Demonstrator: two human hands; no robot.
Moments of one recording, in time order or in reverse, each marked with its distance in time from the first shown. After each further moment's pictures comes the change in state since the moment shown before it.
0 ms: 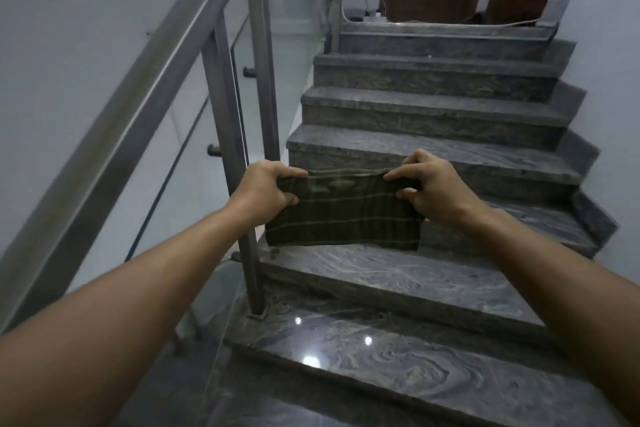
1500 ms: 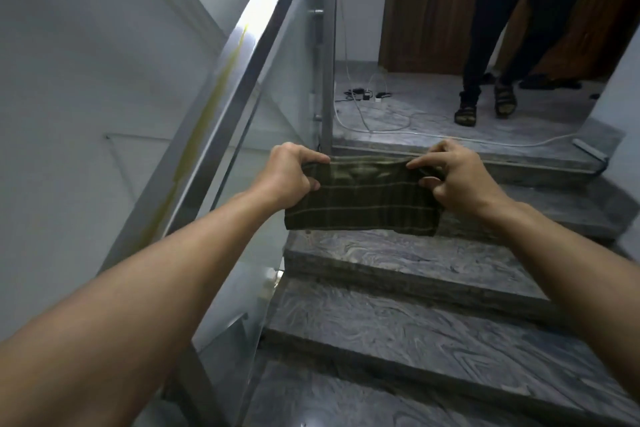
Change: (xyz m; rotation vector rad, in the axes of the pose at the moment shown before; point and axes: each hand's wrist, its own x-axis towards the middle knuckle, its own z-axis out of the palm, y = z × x) left_hand 0.703 0.215 -0.162 0.057 0.048 0.039; right_hand 0.672 0.150 -0.268 -0.019 0.175 0.021
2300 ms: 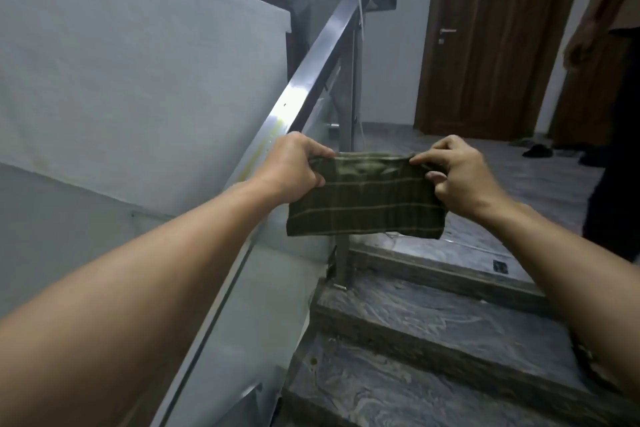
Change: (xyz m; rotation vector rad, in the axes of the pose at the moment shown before) left_hand 0.310 0.134 -0.111 0.149 0.154 0.040; right_hand 0.364 0.050 -0.091 0.103 0.115 -0.101
